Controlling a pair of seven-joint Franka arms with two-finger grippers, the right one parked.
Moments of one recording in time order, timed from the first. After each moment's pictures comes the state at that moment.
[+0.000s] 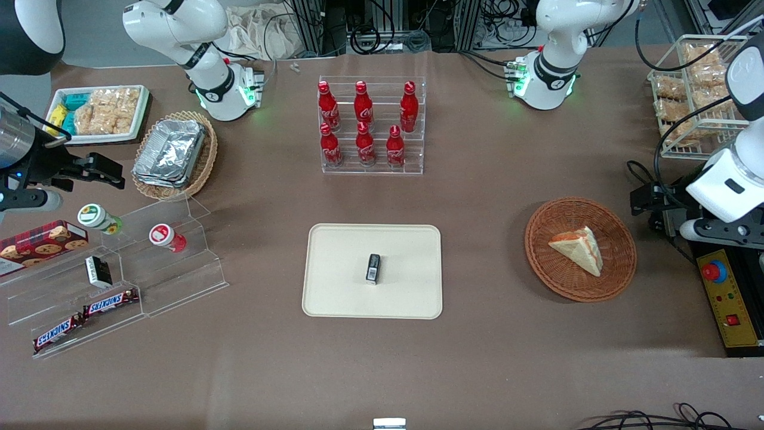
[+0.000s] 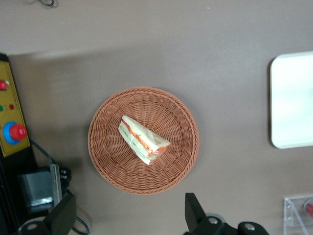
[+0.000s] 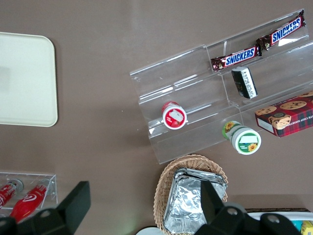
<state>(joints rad) 0.23 0.14 -0.30 -1.54 0.03 1.71 0.04</state>
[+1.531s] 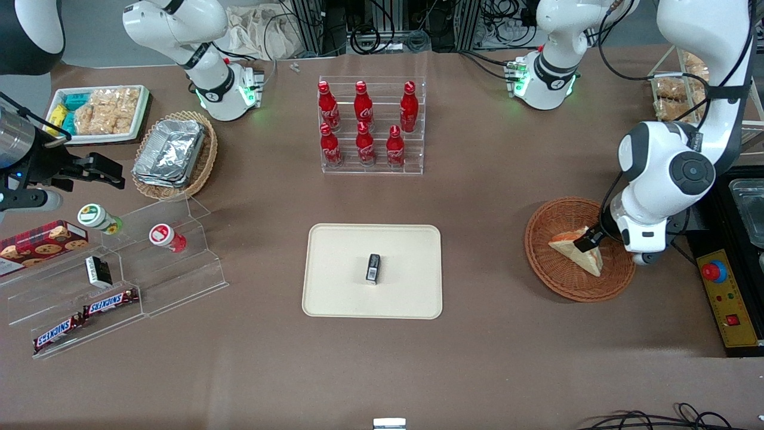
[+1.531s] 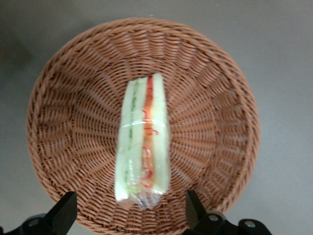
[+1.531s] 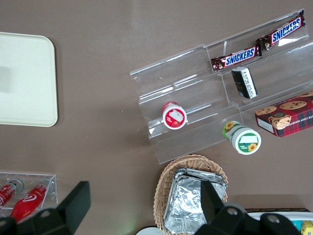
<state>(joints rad) 0.26 0.19 -0.29 -2.17 0.10 2.33 -0.88</state>
